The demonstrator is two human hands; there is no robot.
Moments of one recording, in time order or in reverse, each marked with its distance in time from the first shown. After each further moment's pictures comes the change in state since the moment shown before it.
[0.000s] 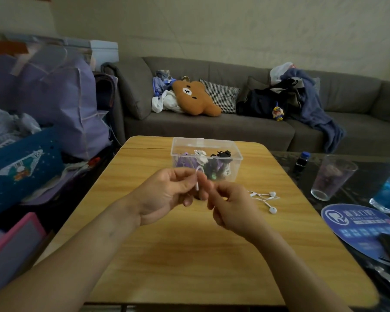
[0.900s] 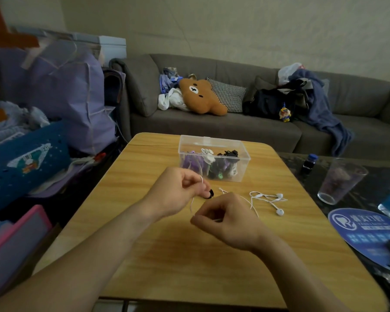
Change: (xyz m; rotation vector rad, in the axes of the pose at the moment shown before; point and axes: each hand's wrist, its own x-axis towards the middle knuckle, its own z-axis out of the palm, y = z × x) left_hand 0.005 -0.010 0.004 0.597 0.288 0.073; right_hand -0.011 -0.006 0.010 -0.252 -0.210 -0.223
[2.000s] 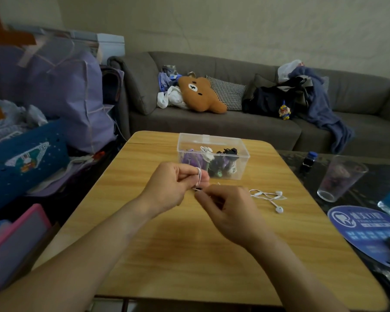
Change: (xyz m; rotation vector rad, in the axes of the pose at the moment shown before) left_hand 0.001 -0.003 -0.003 -0.092 0.077 0.064; right_hand 0.006 0.007 0.004 -0.167 0.314 -0.187
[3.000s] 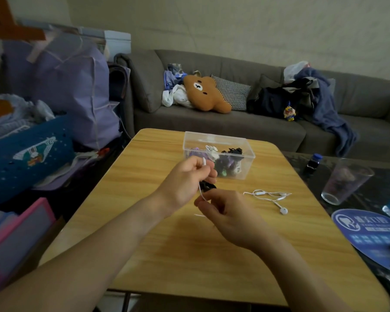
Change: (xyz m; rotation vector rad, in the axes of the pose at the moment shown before) left_hand 0.002 0.007 0.010 -0.114 -0.016 -0.111; right_hand -0.002 0.001 0.005 0.070 -0.236 0.181
